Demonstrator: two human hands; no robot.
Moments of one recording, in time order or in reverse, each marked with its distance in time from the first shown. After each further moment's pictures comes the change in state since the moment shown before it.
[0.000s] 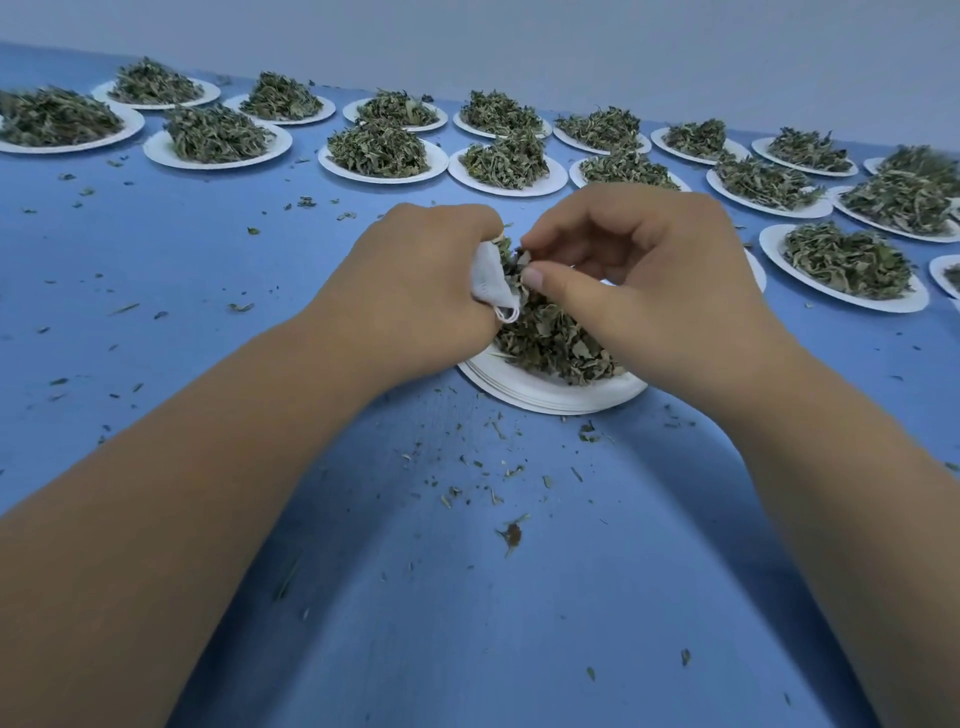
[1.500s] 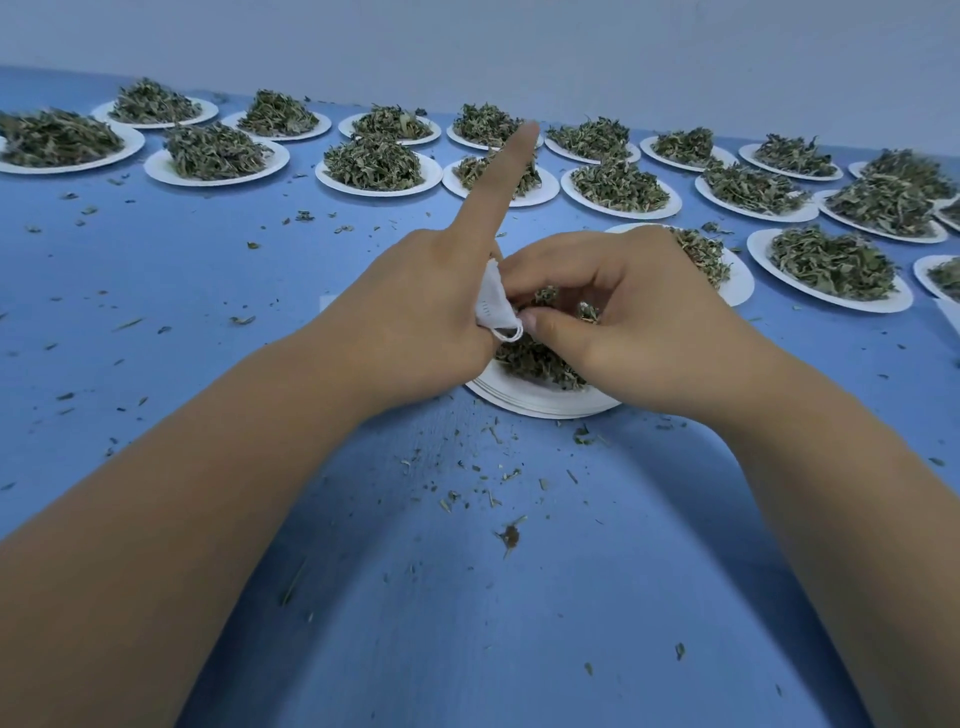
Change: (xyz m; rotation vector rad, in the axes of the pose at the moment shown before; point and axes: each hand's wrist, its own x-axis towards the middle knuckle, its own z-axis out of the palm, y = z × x) left_hand -0.006 0.005 -0.003 -0.253 -0.079 0.144; right_hand -0.002 0.002 -0.002 -0.016 -0.253 -0.024
